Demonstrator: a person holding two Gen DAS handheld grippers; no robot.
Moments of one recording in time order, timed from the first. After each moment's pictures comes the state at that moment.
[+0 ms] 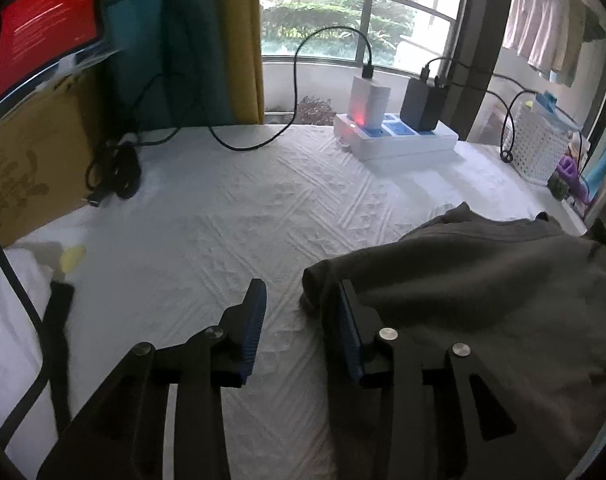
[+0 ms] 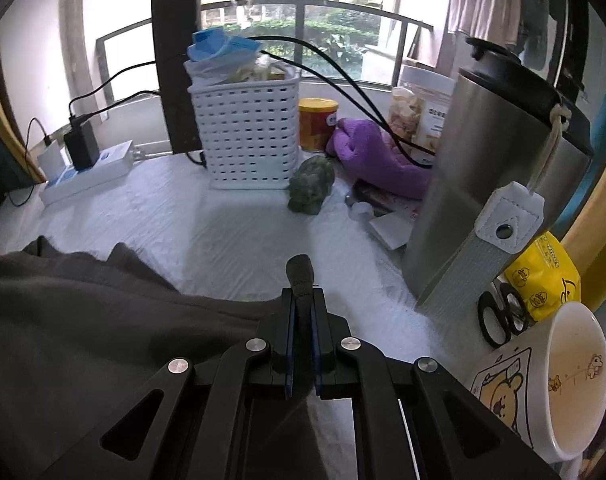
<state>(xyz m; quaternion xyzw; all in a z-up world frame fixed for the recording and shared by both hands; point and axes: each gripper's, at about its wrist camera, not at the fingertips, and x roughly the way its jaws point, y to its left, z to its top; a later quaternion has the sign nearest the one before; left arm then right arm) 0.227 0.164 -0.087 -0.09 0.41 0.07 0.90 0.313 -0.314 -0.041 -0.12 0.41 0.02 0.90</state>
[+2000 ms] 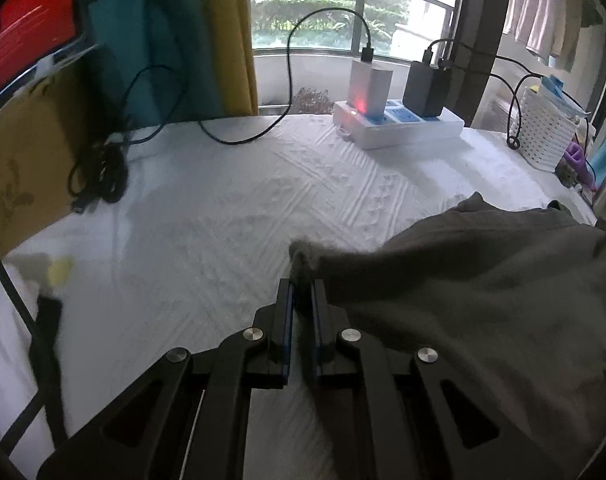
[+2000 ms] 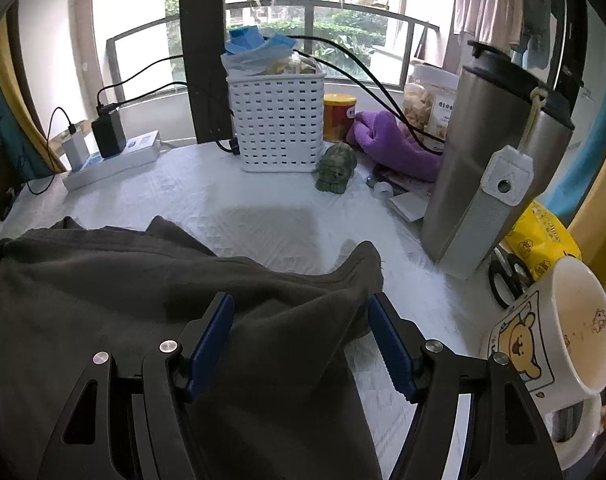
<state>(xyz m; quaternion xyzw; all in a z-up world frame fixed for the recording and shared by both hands) 0.244 0.167 -0.104 -0.07 0.43 0.07 0.90 0.274 -0.301 -0.042 -0.11 0.41 0.04 0.90</state>
